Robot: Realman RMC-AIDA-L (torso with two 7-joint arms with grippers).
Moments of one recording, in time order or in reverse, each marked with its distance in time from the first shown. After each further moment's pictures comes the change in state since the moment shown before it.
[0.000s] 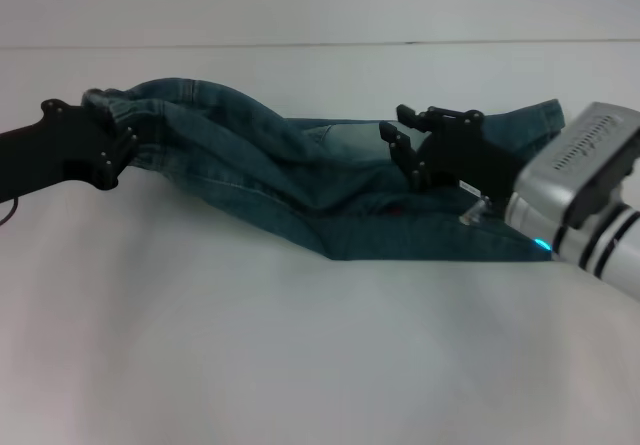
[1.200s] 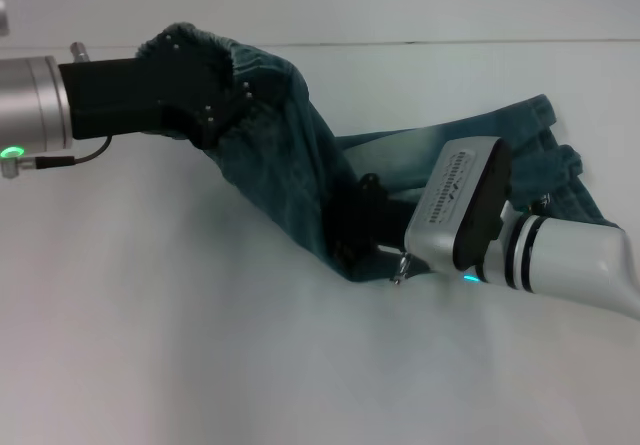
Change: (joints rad) left arm -0.094 -0.003 0.225 0.147 -0.087 0.135 -0.160; right arm 0.177 0.005 0.077 0.138 -0.380 0.158 0.020
